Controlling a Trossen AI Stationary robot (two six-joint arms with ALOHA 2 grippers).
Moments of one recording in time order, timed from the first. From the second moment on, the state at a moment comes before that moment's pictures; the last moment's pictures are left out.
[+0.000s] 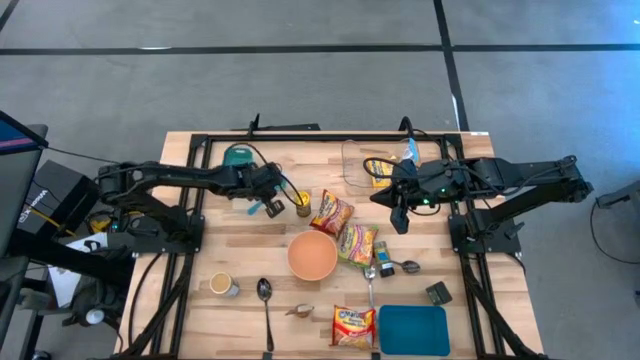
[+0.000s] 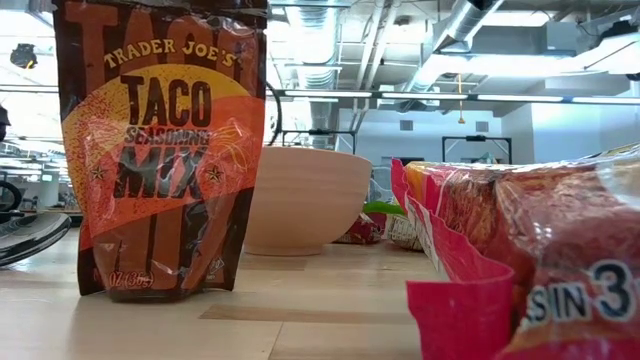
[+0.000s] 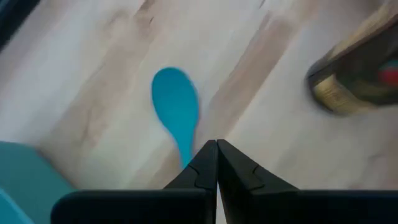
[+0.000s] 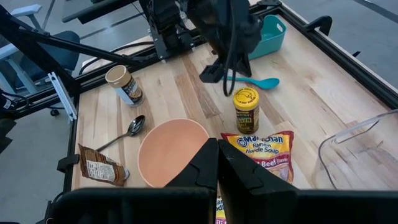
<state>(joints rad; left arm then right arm) 0.31 1.43 0.75 -0.39 -0.26 -0.22 0.15 1.14 1.27 -0.71 0.25 0.44</state>
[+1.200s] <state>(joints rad) 0.41 1.48 0.75 -0.40 -0.15 -0.29 0.15 1.14 1.27 -0.70 0.25 0.44</state>
